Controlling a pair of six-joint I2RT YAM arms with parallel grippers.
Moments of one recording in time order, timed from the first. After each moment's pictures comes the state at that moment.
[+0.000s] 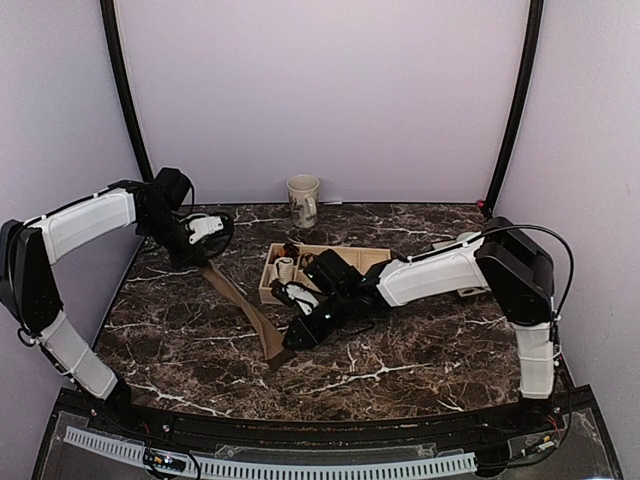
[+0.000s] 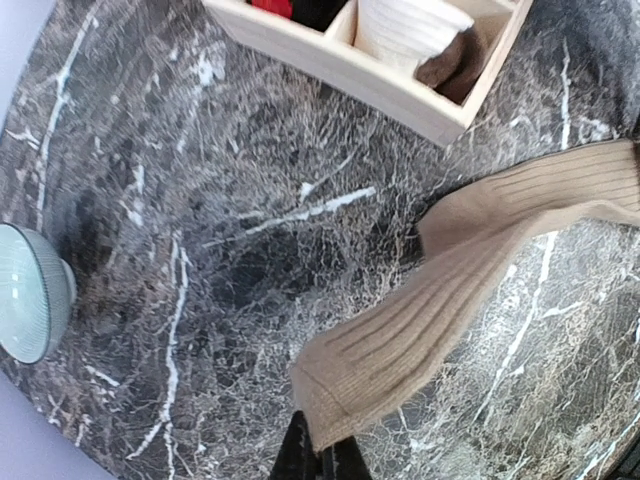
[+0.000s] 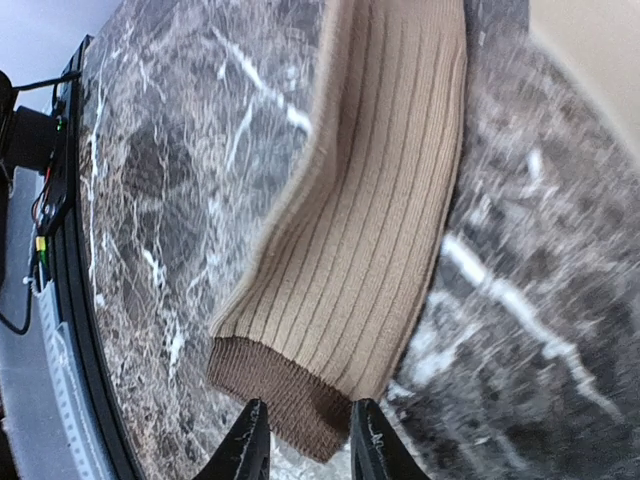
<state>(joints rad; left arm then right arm) -0.28 1.60 1.30 -0.91 0.15 0.79 1.02 2.09 1.35 -0.18 -0.48 0.25</state>
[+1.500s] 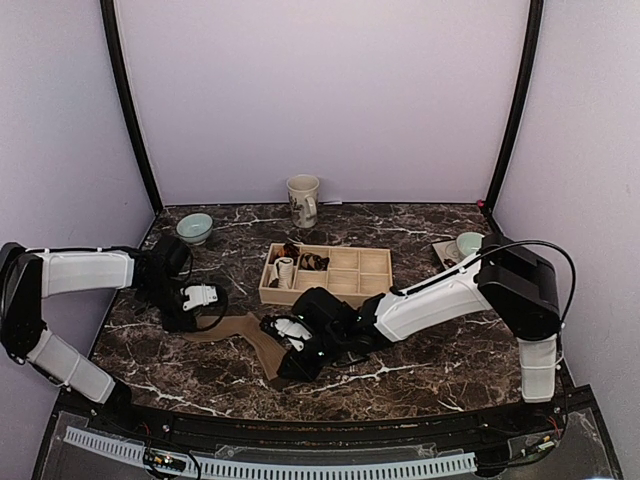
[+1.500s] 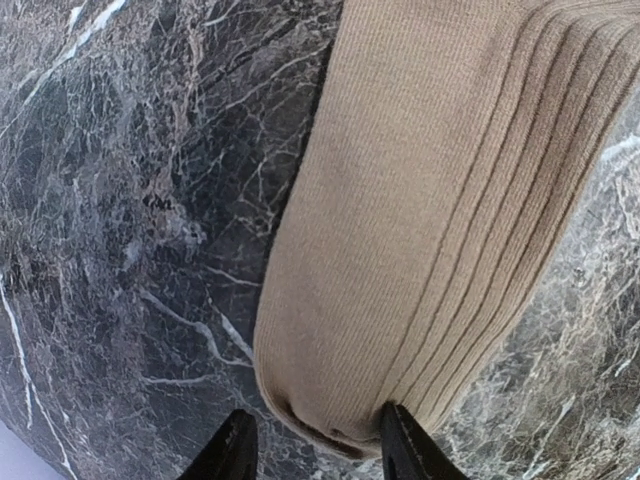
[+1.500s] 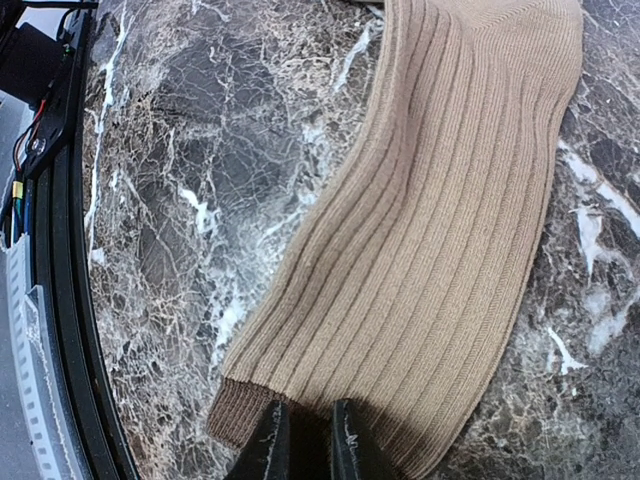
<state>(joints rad) -0.33 1.42 0.75 -0.64 0.01 0.86 1.19 2.05 1.22 -0.04 -0.31 0.24</state>
